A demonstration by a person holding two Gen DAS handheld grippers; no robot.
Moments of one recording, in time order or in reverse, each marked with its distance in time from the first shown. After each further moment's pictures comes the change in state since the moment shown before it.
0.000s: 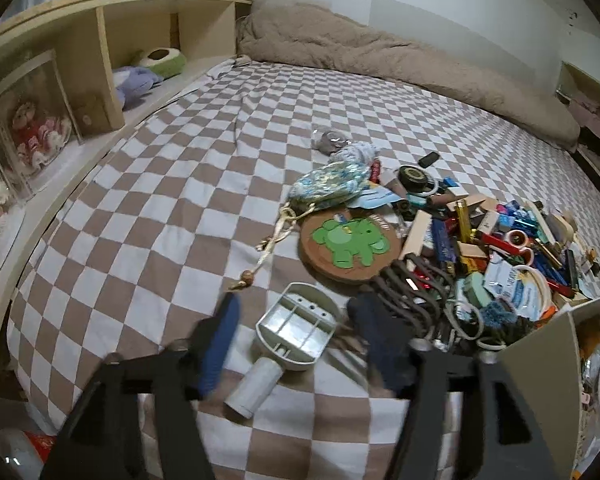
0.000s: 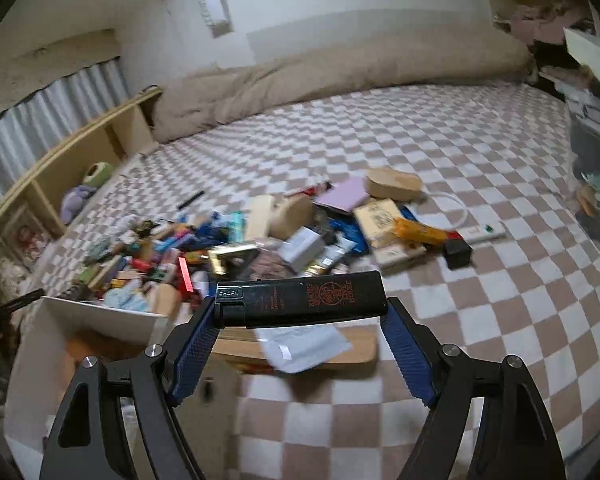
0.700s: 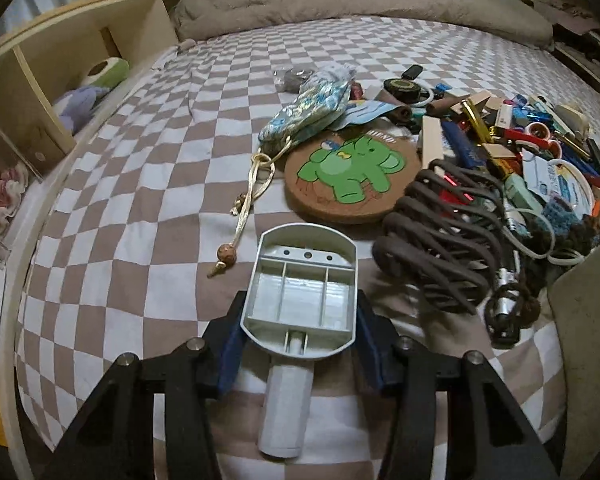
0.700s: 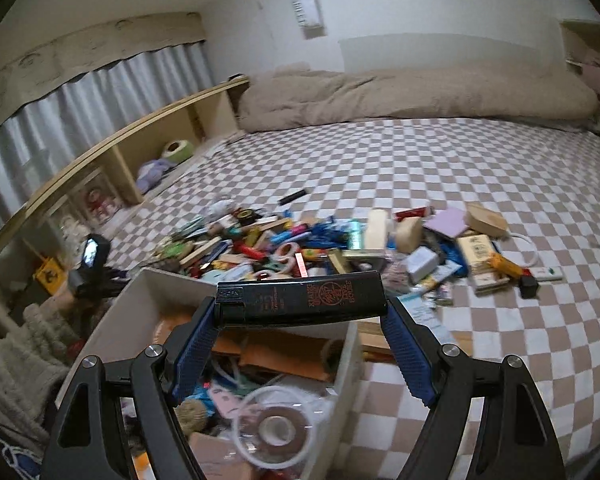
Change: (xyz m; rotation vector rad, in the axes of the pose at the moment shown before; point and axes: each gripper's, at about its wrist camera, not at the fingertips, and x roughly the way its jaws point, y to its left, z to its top) left arm 0.055 -0.014 -0.023 0.292 0.112 0.038; right arm -0.046 0.102 0.003 -0.165 0.013 0.197
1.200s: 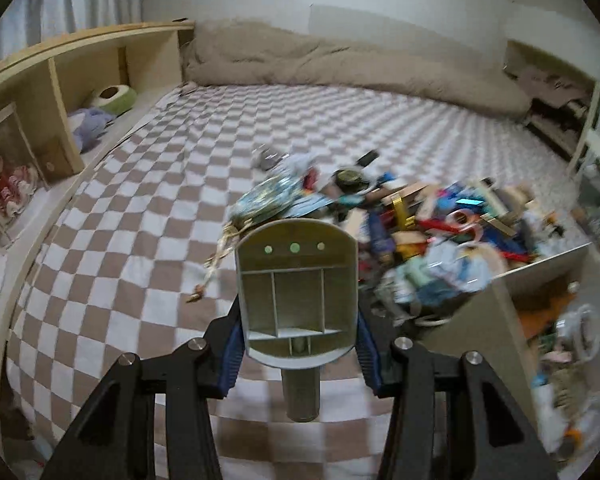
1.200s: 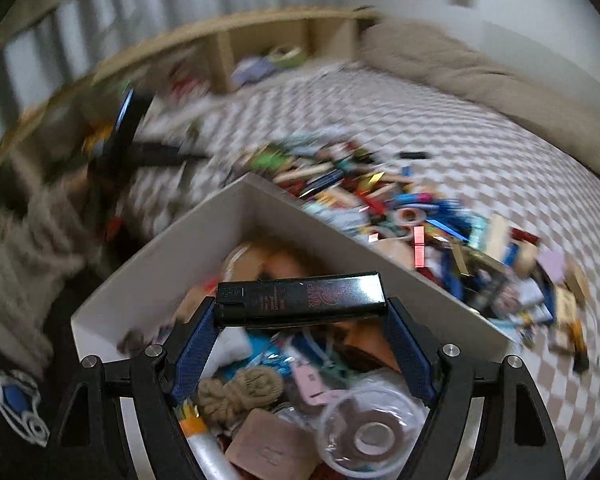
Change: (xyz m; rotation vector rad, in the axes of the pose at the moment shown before) left arm -0.102 -0.020 0.012 -0.139 -0.193 -0.170; right arm 0.065 0.112 -0.004 -0.425 0.292 0.178
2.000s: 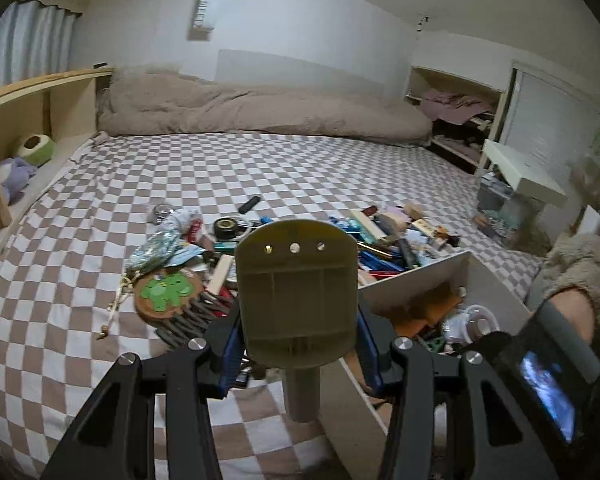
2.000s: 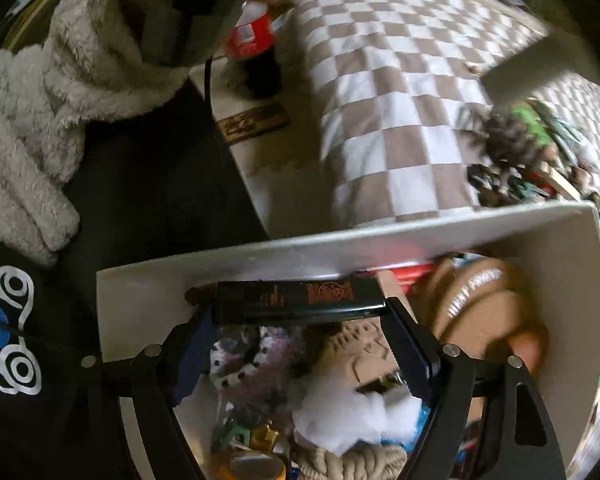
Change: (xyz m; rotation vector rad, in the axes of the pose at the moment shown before) left arm -0.060 -0.053 0.004 0.097 -0.137 -0.324; right arm 0.125 0.153 0.012 -0.596 0.471 0.314
